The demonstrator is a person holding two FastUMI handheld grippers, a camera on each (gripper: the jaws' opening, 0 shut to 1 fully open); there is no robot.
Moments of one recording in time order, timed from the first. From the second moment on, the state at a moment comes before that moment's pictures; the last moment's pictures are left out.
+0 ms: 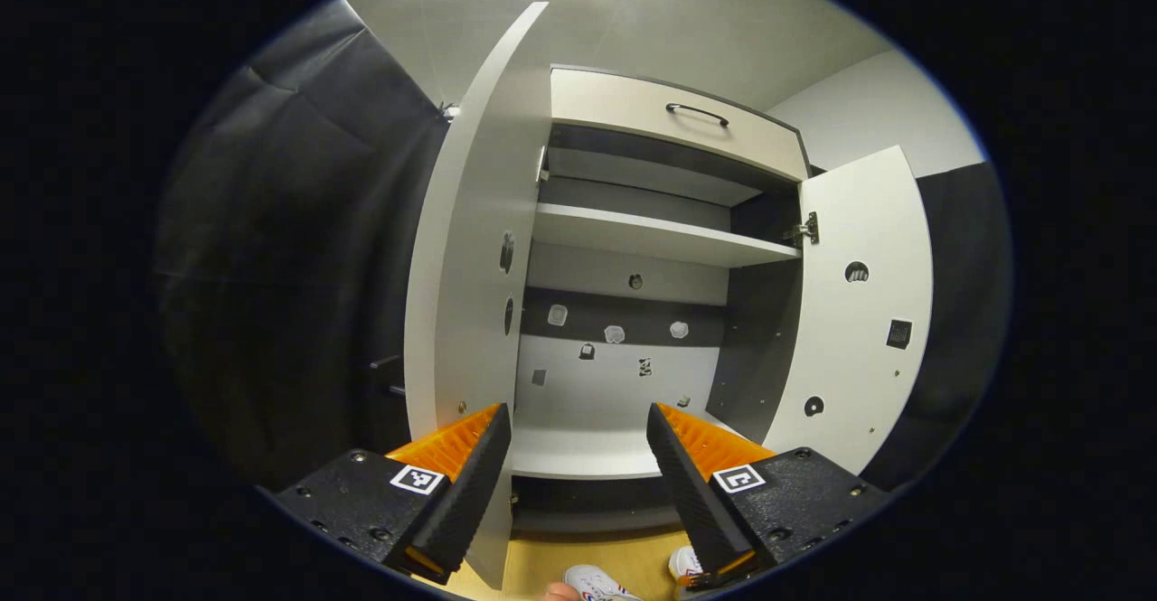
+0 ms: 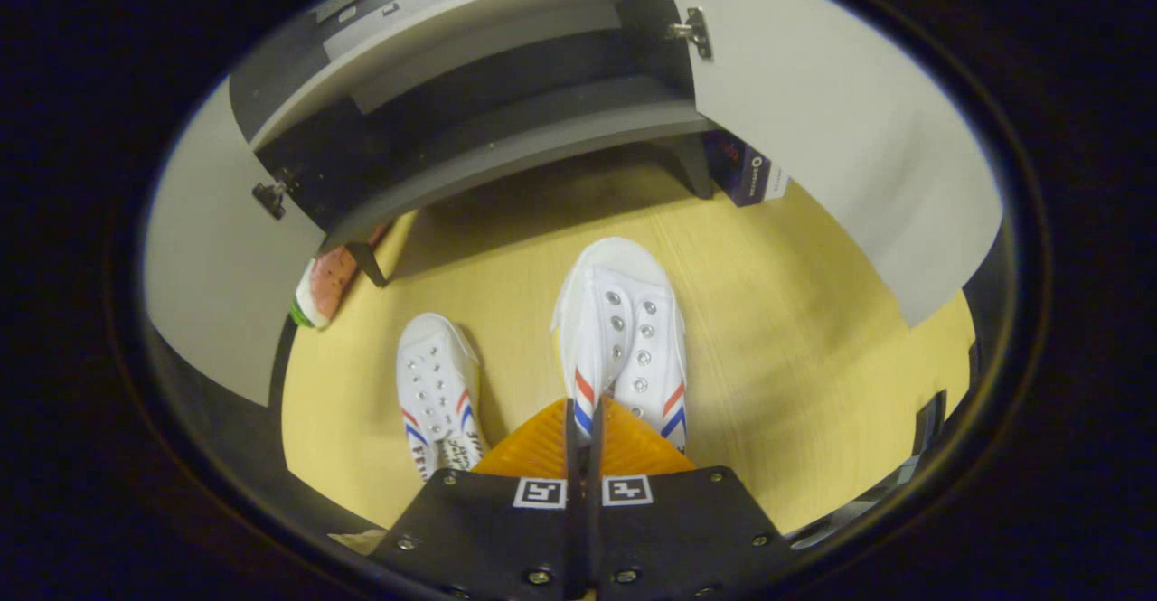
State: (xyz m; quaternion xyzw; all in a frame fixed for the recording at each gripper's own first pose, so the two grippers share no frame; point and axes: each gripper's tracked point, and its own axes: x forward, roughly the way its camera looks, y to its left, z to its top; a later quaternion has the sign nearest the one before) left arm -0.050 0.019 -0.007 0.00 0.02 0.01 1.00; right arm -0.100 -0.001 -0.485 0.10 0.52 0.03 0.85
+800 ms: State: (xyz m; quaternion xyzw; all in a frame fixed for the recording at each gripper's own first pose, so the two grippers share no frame) left arm -0.051 0.018 -0.003 -0.01 0.00 0.00 1.00; right arm 0.101 0.037 -0.206 0.07 0.25 0.09 0.96
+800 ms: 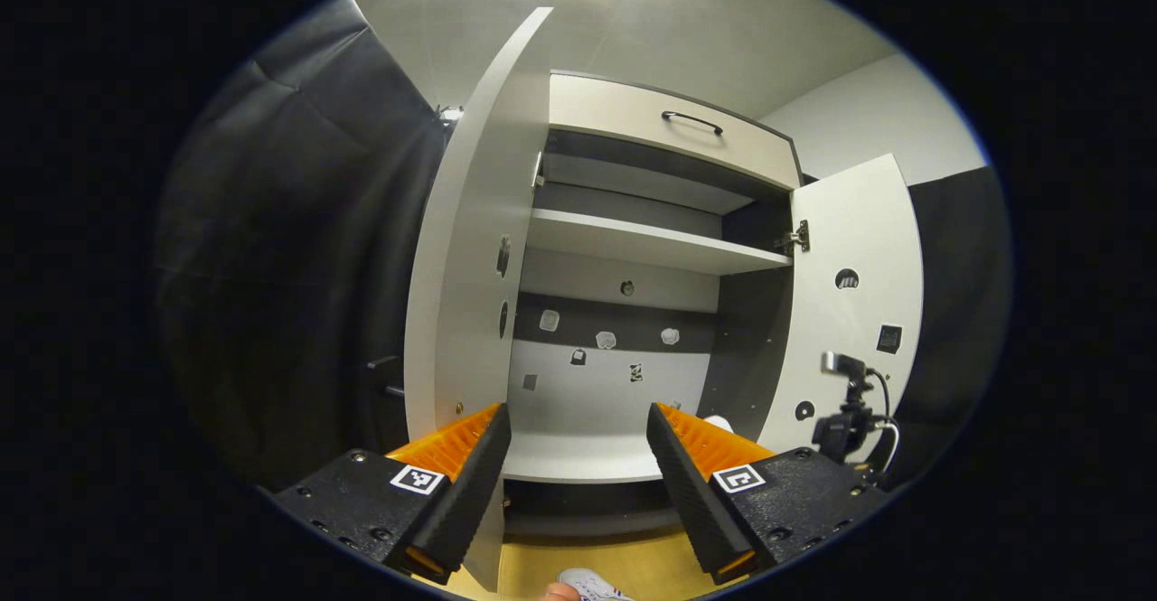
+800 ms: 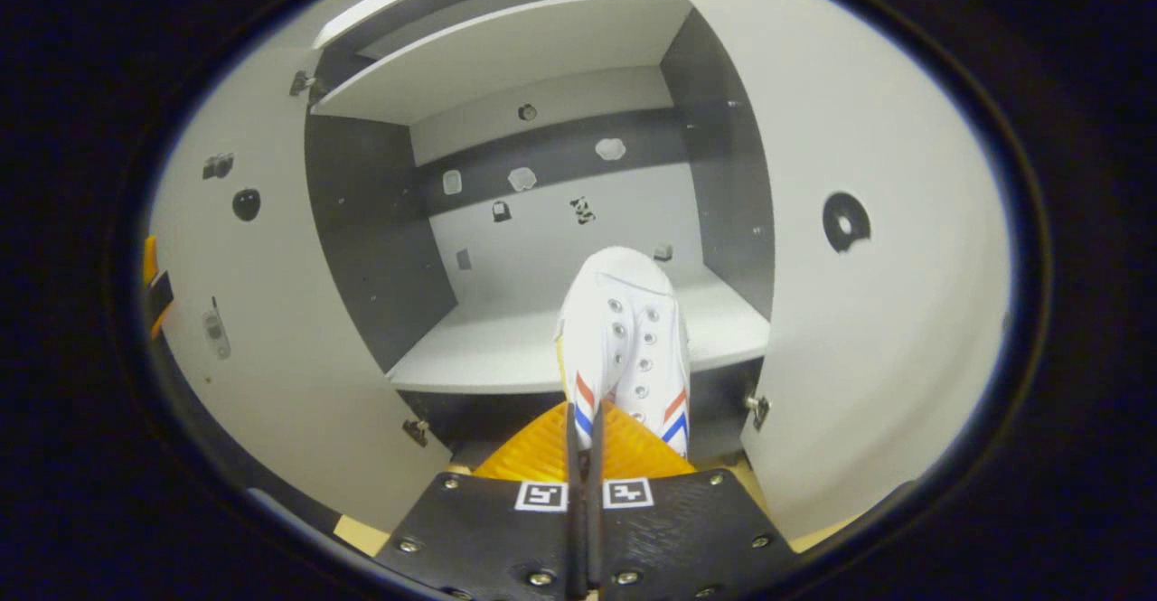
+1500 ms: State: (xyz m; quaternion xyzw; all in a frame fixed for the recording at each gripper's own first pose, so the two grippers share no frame) left arm -0.040 0.016 -0.001 0.01 -0.02 0.01 1.00; right arm 0.287 0.023 -0.242 -0.01 0.26 0.03 0.96
